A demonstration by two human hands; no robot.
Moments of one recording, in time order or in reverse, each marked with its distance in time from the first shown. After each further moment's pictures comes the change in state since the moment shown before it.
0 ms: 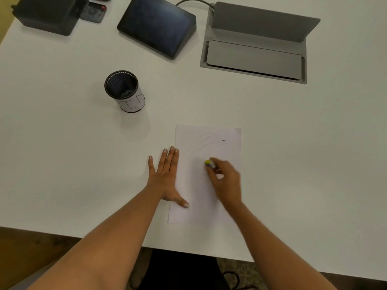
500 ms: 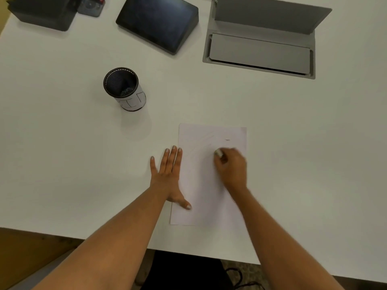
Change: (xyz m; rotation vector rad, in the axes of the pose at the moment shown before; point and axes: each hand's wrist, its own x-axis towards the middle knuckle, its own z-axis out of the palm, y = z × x) left_hand 0.003 0.004 -0.002 0.035 -0.036 -0.041; right_hand 0.039 0.001 0.001 -0.253 0.019 0.060
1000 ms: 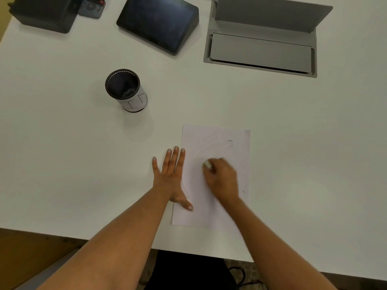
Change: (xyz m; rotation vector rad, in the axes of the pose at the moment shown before) left_hand -0.001 0.002 -0.006 0.030 -0.026 -0.009; right_hand -0.032 -0.027 0.012 -0.010 -0.163 -0.041
